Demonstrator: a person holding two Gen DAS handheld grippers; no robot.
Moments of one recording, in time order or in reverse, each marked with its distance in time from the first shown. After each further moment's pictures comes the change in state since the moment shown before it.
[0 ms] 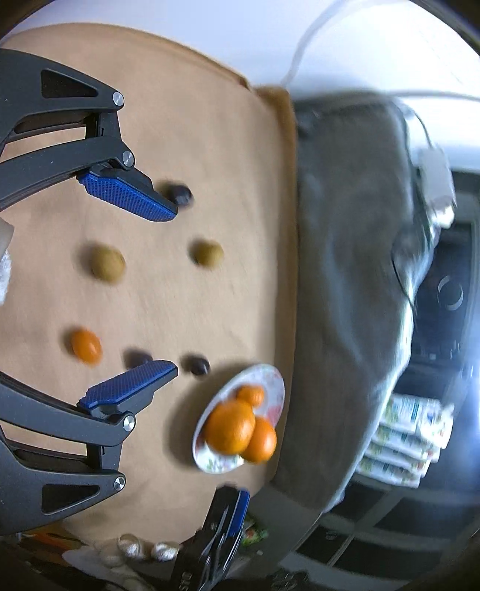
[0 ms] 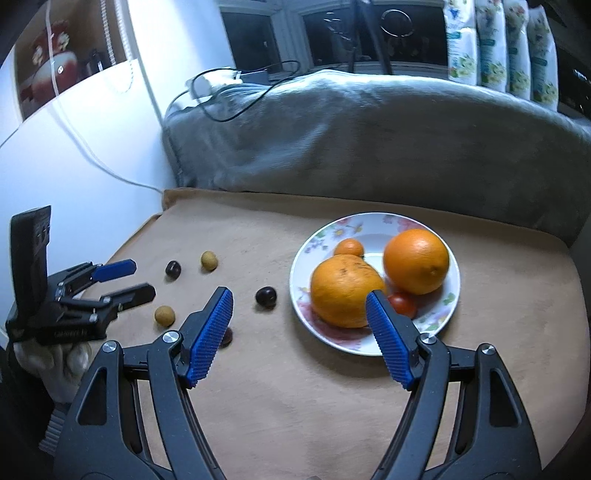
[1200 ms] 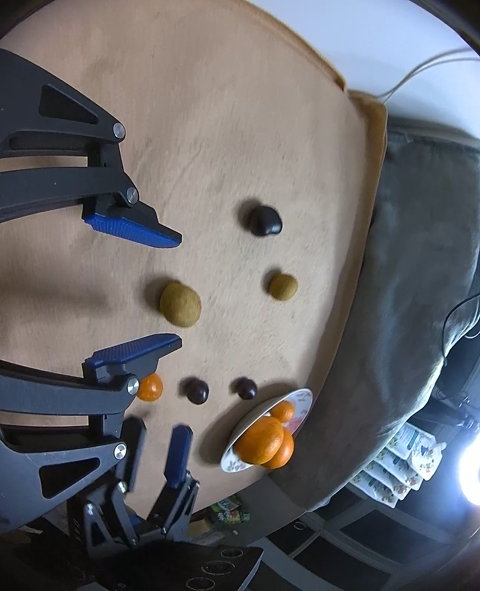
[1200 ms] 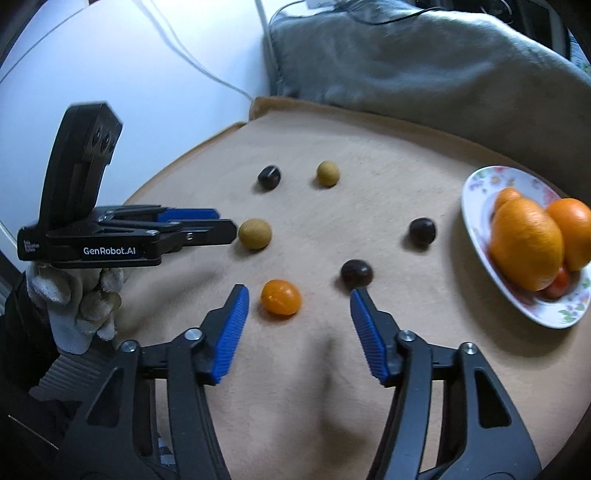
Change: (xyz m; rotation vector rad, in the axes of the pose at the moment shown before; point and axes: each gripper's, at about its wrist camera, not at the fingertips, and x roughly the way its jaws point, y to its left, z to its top) left arm 0.018 0.044 -0.050 -0.158 0.094 -0.150; right arm 0.073 0.096 -0.053 -0.209 0.210 0.225
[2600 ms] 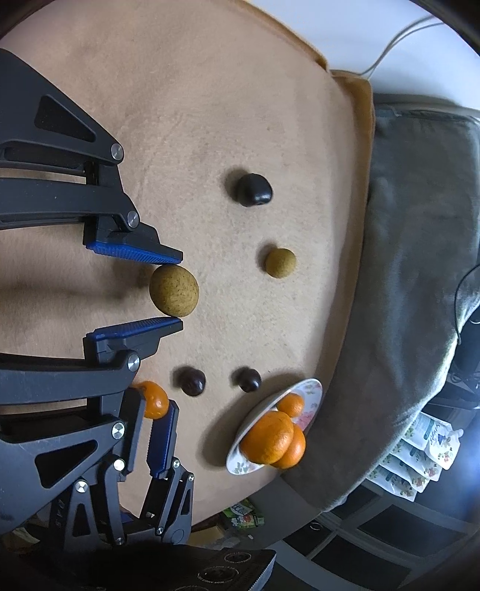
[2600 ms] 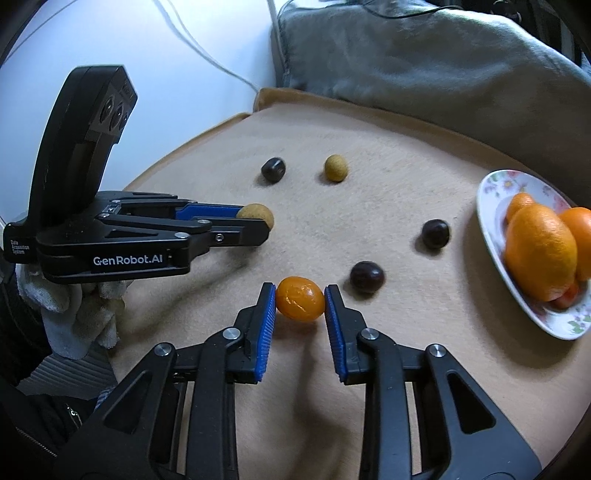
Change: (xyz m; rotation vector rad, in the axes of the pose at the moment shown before) left arm 0.013 -0.022 0.008 0.049 0.012 0.020; right arm 0.003 0.001 0.001 -0.017 -0.010 -0.033
